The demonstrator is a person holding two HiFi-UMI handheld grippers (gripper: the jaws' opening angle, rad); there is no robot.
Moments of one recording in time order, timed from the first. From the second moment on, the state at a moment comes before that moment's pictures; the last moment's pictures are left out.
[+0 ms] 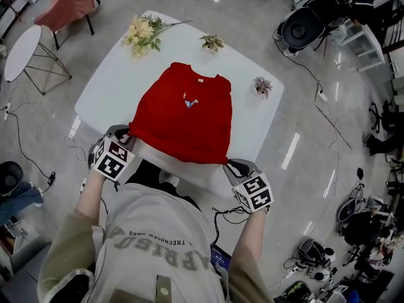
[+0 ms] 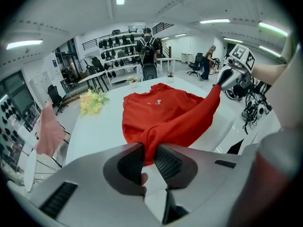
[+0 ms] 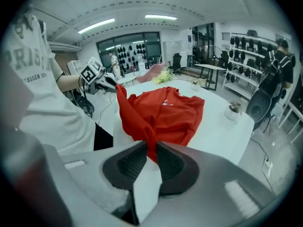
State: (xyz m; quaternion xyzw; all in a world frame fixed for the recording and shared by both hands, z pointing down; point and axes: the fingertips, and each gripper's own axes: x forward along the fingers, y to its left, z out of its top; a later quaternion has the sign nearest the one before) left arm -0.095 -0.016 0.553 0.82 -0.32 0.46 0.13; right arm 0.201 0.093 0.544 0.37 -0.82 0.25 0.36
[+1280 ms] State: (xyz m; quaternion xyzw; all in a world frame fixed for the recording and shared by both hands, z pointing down) left arm -0.077 -0.178 0.572 0.81 -0.32 0.45 0.19; right arm 0.253 -0.057 0.563 0.52 -0.72 0.34 0.31
